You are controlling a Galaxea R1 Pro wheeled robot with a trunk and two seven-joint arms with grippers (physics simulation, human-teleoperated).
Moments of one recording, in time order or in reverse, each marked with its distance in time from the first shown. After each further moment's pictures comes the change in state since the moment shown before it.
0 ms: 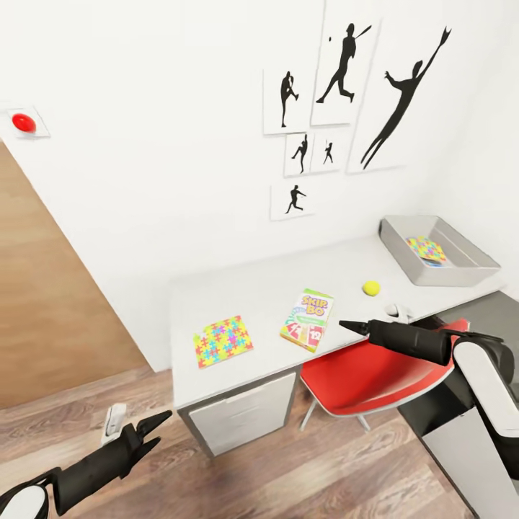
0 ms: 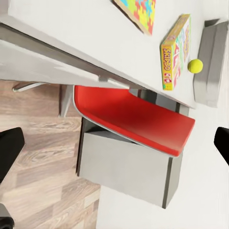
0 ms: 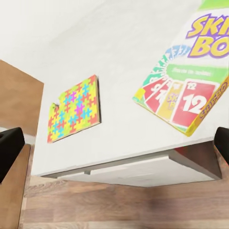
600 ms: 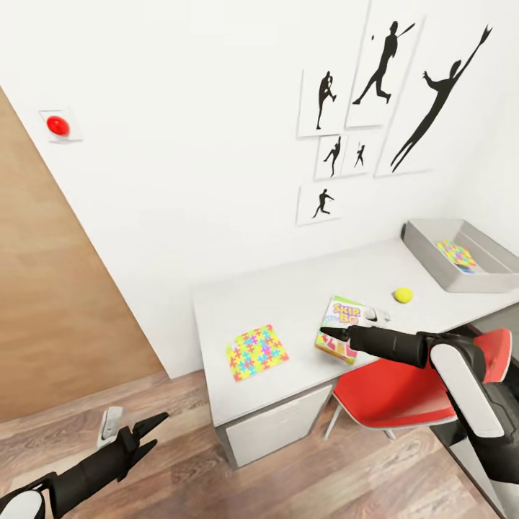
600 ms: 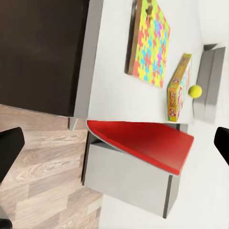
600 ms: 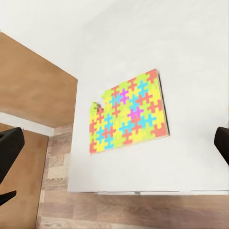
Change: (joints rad) left arm 0.005 0.003 0.015 0.032 -0.003 -0.013 -0.030; right arm -0.009 0.052 0.081 0.002 -0.003 0.002 -0.011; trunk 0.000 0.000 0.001
